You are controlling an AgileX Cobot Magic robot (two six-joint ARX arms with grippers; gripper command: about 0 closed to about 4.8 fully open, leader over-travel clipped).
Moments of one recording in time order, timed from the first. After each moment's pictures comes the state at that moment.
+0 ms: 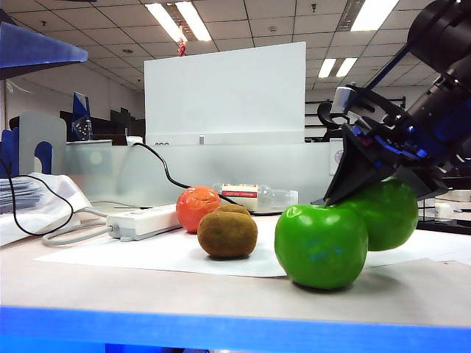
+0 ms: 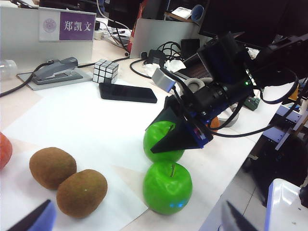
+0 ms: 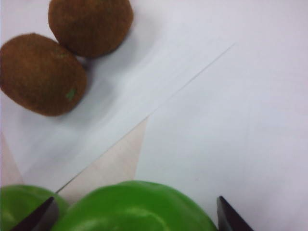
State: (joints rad) left arm -0.19 0.78 0.41 0.23 0.90 -0.08; right arm 0.28 1.42 0.72 -0.10 -0.39 -0.11
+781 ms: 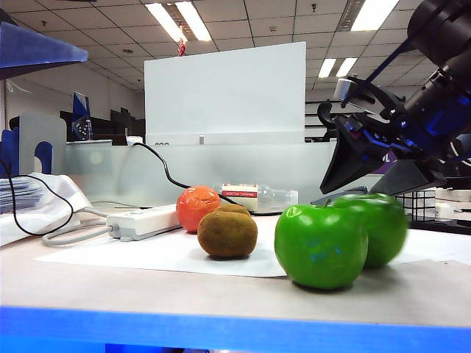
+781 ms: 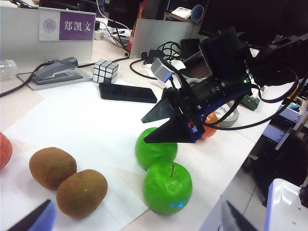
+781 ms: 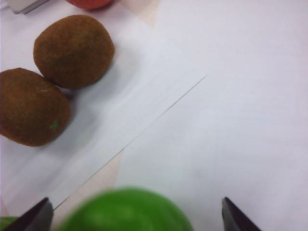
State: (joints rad) left arm -0.19 0.78 0.41 0.23 0.90 -0.08; right arm 0.28 1.41 0.73 -0.03 -0.34 -0.07
